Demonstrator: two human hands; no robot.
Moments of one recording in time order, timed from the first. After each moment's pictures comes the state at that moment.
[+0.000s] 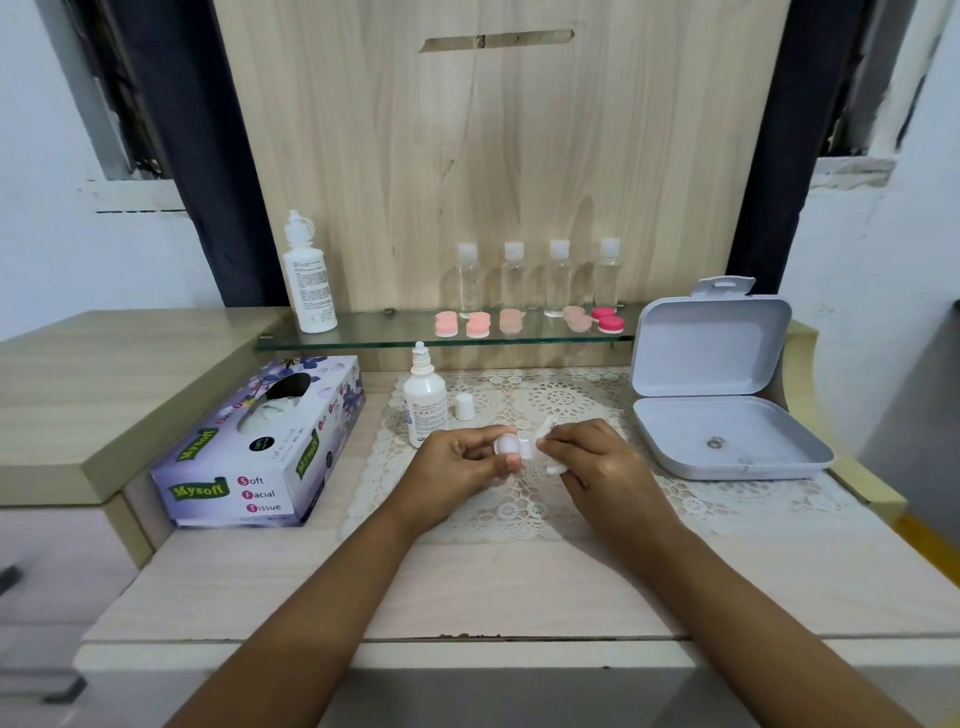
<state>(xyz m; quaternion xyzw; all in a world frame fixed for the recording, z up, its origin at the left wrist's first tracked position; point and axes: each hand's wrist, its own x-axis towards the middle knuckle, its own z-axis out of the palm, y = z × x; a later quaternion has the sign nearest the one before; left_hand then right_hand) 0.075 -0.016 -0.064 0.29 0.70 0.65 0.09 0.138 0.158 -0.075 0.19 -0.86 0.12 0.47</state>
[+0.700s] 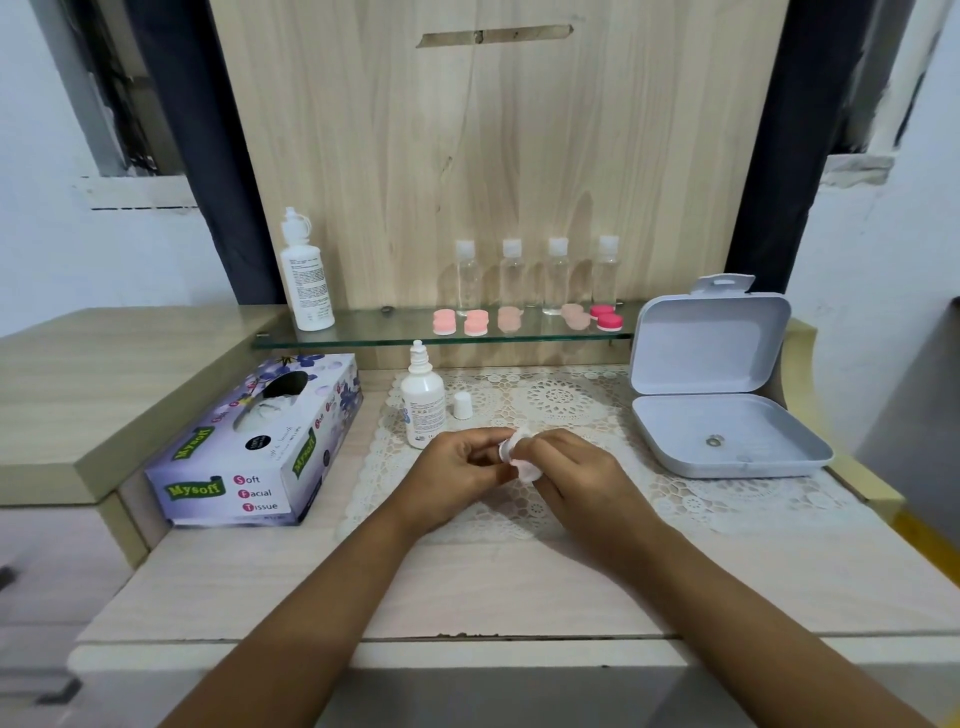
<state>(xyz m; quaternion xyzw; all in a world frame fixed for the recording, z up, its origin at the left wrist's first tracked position) 0.080 -0.016 -0.060 0.34 0.71 0.61 0.09 0.149 0.139 -0.068 0.24 -0.87 0.17 0.38</state>
